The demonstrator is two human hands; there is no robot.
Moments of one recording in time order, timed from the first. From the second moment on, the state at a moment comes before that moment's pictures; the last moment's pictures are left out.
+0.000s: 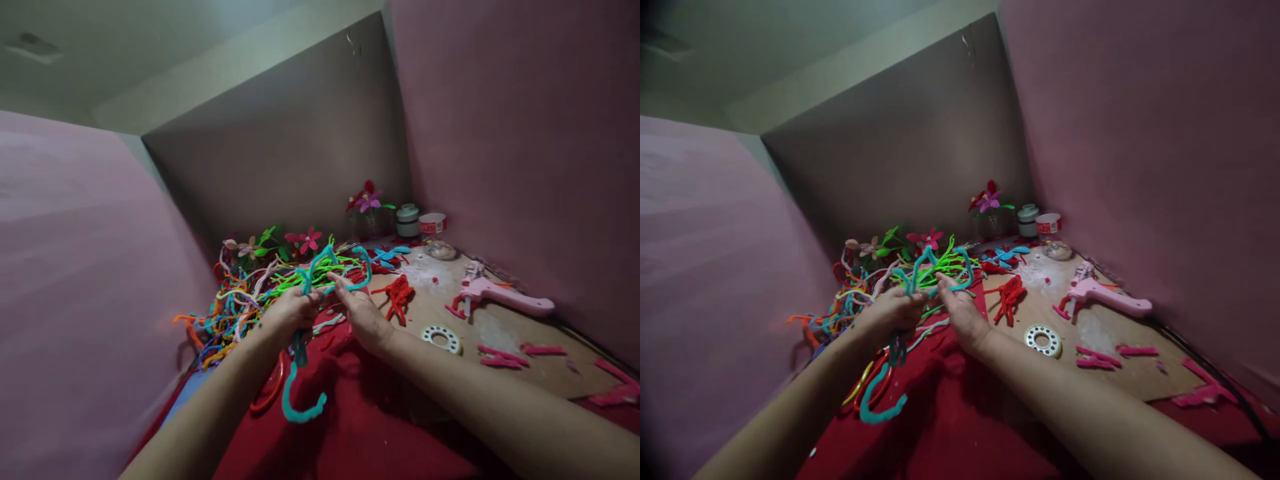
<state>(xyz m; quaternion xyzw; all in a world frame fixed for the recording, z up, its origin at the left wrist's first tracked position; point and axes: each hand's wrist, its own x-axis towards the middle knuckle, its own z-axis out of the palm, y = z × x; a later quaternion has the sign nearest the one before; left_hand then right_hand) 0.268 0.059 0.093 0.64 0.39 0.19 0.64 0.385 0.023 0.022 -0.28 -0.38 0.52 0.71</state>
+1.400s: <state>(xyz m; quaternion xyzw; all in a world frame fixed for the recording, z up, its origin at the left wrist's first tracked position) 0.244 -0.003 0.019 0.36 0.31 0.04 0.88 0.412 0.021 0.045 -0.20 -0.17 0.71 0.65</state>
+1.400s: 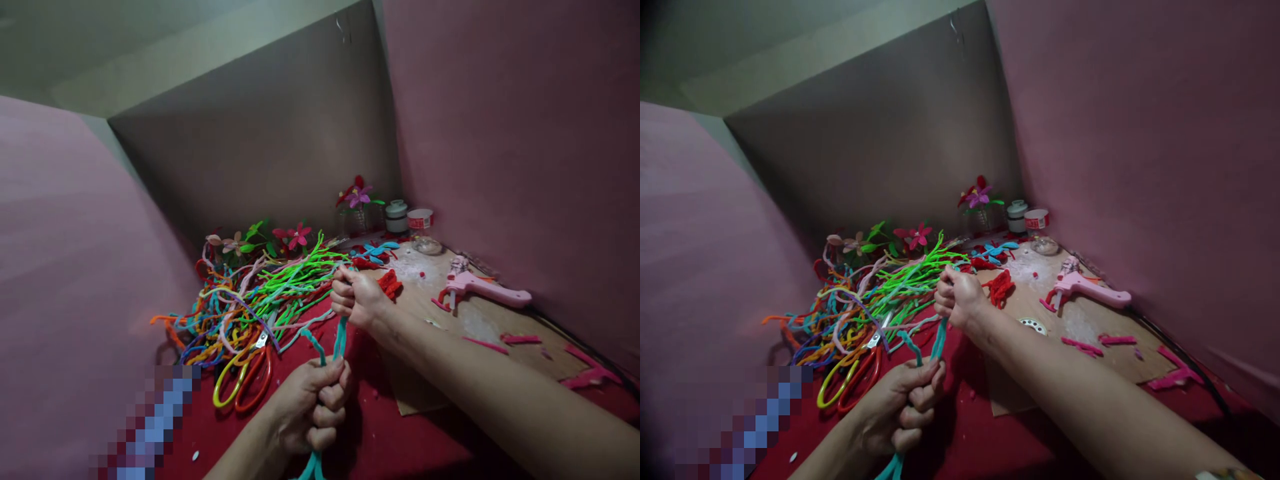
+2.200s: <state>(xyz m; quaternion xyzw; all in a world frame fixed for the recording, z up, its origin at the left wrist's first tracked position) 0.227 -0.007 0.029 0.40 0.41 0.24 0.78 0.384 0.009 0.033 -0.41 -0.52 0.39 0.64</state>
